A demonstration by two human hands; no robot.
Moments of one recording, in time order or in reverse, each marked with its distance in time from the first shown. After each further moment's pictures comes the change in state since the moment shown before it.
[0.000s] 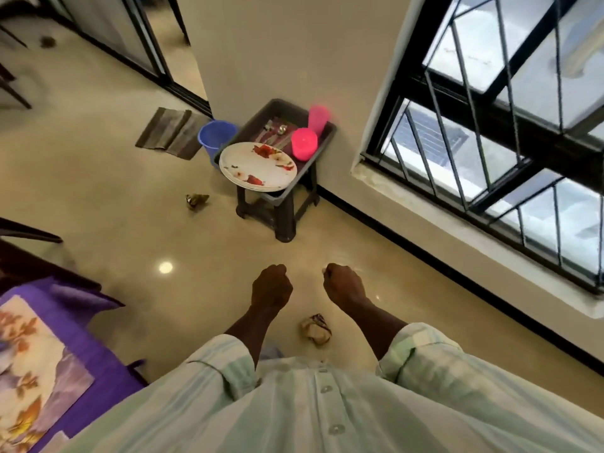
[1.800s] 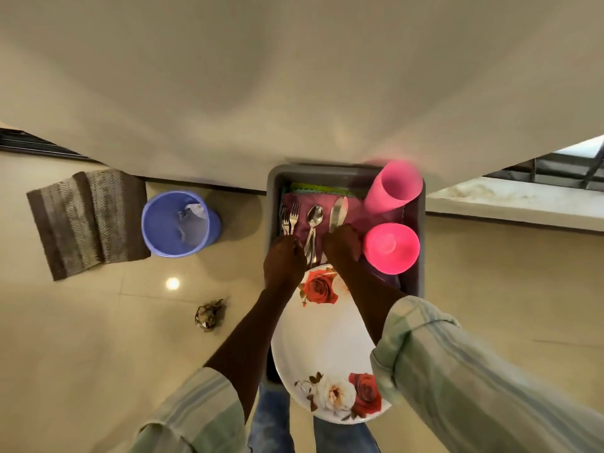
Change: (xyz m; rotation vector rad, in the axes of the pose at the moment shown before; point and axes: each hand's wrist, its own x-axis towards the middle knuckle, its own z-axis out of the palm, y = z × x) left_hand 0.782 -0.051 -0.113 -0.035 -0.307 0.200; right_hand 0.762 -0.161 0.000 0.734 -0.111 0.980
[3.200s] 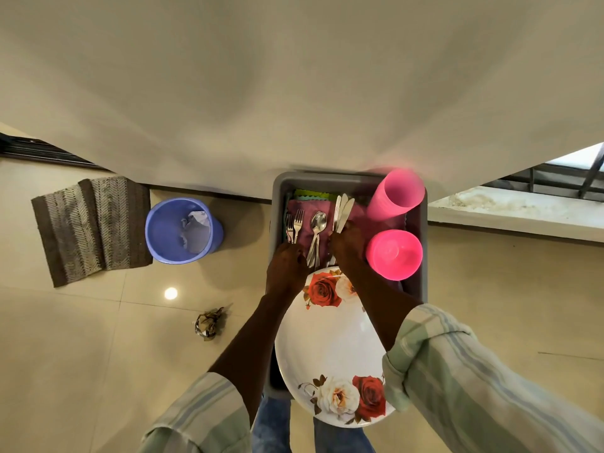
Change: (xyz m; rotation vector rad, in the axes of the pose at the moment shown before) left_hand 0.003 -0.017 0.005 -0.035 -0.033 0.101; right_hand 0.031 0.011 0.012 0.325 0.024 -0.104
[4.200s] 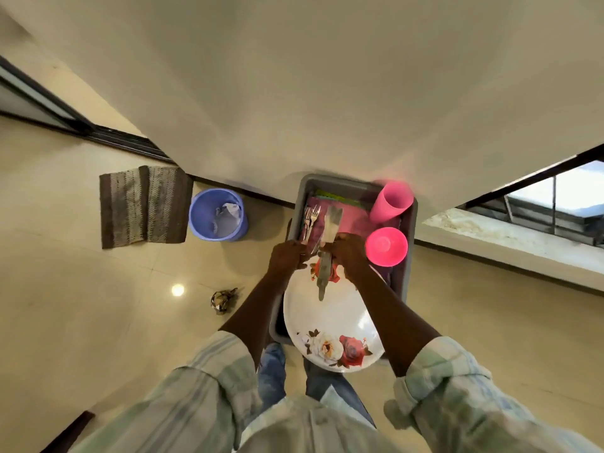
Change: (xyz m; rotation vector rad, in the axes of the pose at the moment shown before) left_hand -0.103 0.042 -0.089 -0.873 -0.063 -0.466; right_hand -0.161 -0.034 -0.033 0.081 -0.154 -0.127
